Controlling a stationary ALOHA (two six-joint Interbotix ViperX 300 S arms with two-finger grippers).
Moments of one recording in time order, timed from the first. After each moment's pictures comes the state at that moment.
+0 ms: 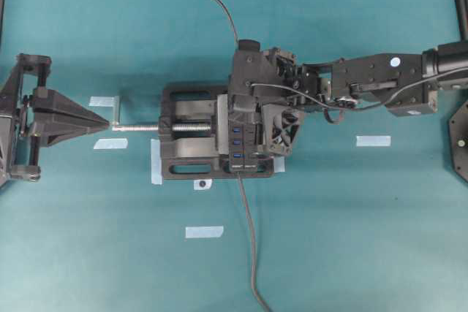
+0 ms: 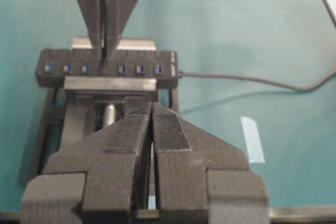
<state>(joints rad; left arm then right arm) -0.02 -0.86 1.15 0.01 0.00 -0.06 -0.09 0.09 0.53 -0.01 0.21 0.01</state>
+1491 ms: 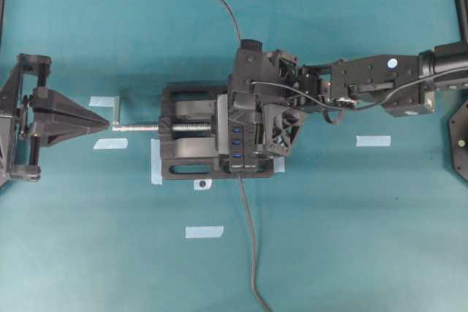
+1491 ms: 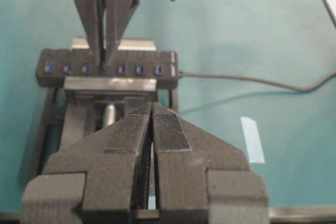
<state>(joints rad) -0.02 -0.86 1.15 0.01 0.00 -0.06 -0.09 0.11 0.55 -0.01 0.25 0.04</state>
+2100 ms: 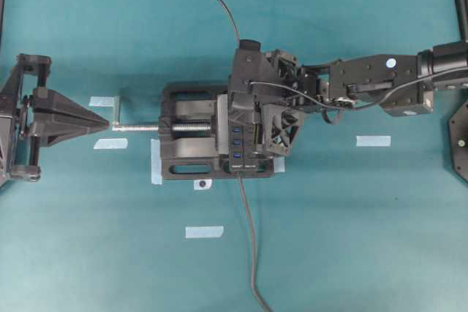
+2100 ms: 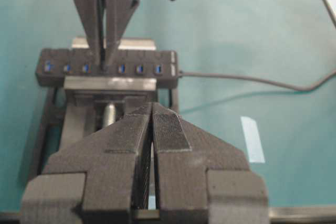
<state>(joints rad) -0.02 -0.86 1.15 0.01 0.00 -0.06 -0.09 0.12 0.54 -0.01 0.26 0.04</state>
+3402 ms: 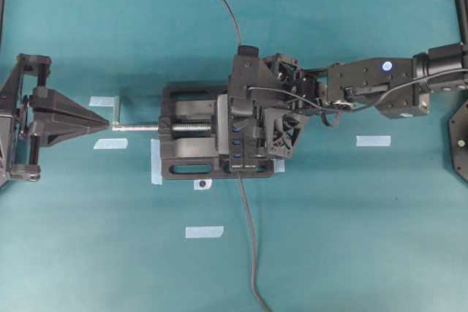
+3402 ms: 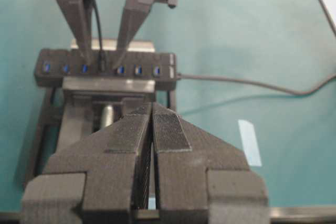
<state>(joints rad) -0.02 -0.86 1.15 0.01 0.00 -0.09 -0.09 0.12 0.54 -0.01 0.27 0.04</state>
